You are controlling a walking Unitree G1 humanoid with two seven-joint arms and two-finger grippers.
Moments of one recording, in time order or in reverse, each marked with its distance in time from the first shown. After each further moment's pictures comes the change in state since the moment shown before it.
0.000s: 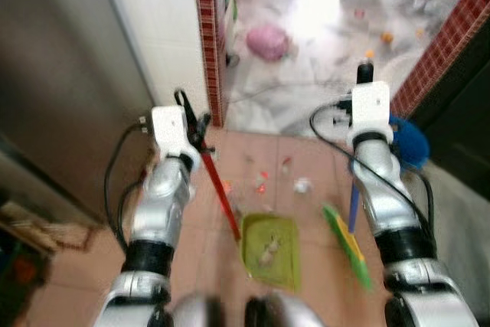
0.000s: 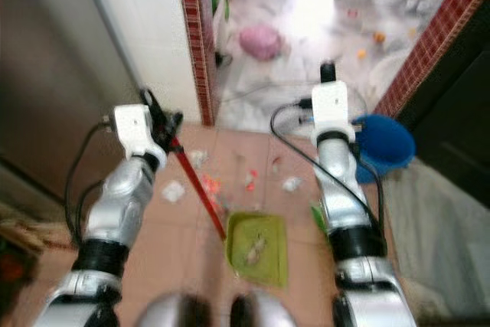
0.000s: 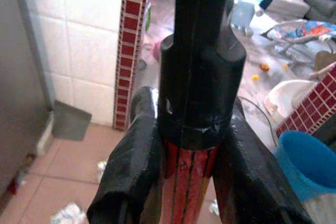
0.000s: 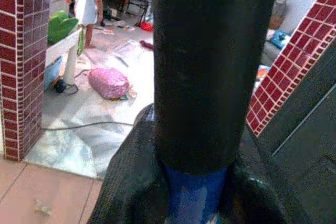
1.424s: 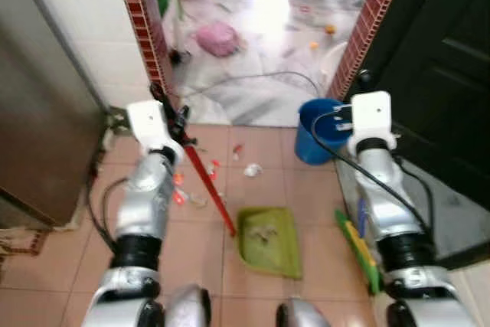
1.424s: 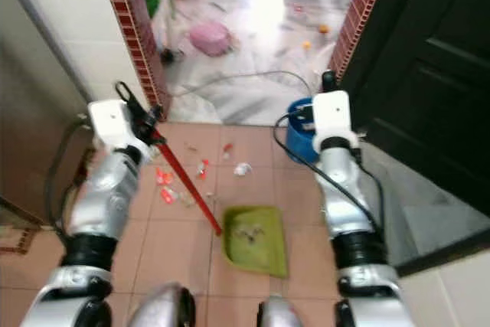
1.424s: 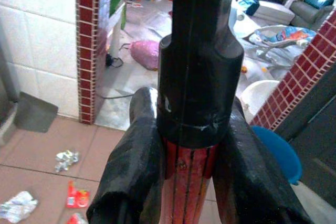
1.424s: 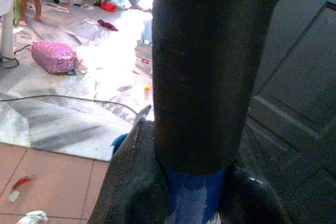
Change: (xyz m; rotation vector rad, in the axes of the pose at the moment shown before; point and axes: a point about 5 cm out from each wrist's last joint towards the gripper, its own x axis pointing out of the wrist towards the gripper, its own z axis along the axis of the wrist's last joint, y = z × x) left arm -0.001 0.028 0.011 -0.029 -0.038 0.120; right arm -0.007 -0.002 -0.014 -0.041 0.031 0.009
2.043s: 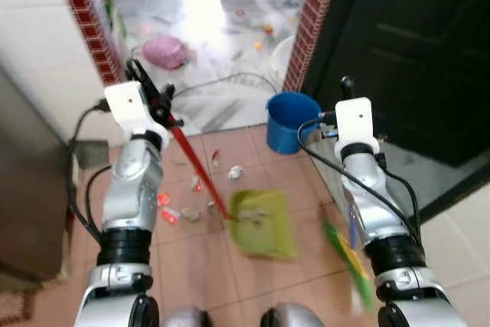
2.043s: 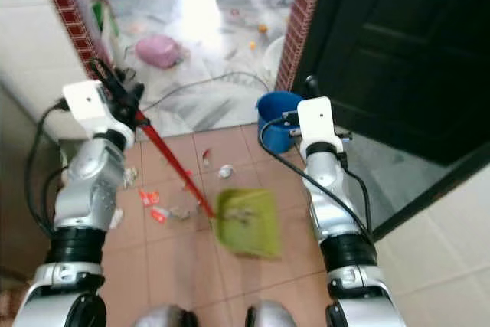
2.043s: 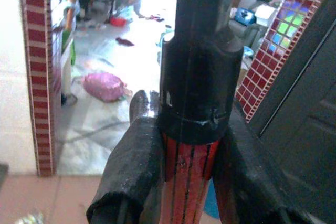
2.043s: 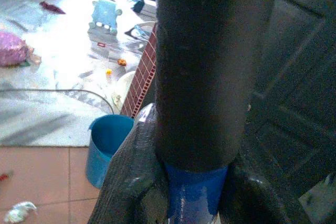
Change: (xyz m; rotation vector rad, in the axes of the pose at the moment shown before) left arm 0.003 -0.004 0.037 -0.002 -0.123 -0.017; right arm -0.002 0.010 -0.006 0.003 0.019 0.009
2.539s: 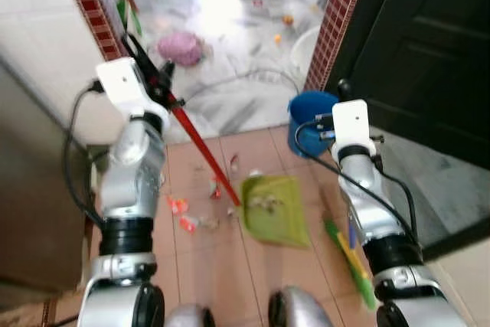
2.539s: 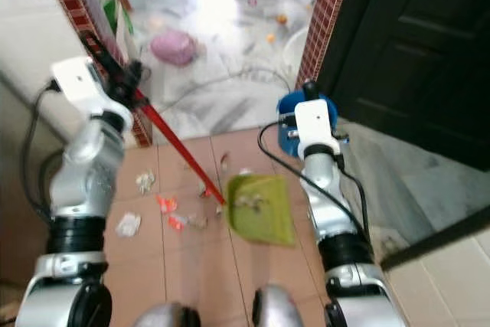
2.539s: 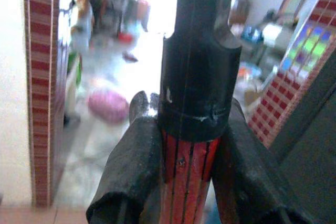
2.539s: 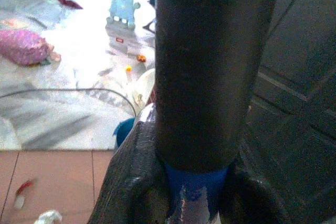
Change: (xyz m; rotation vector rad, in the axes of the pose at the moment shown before) left arm 0.008 -0.016 0.038 -0.075 -0.100 -0.019; right arm -0.001 0.004 -0.007 -0.005 0.016 -0.001
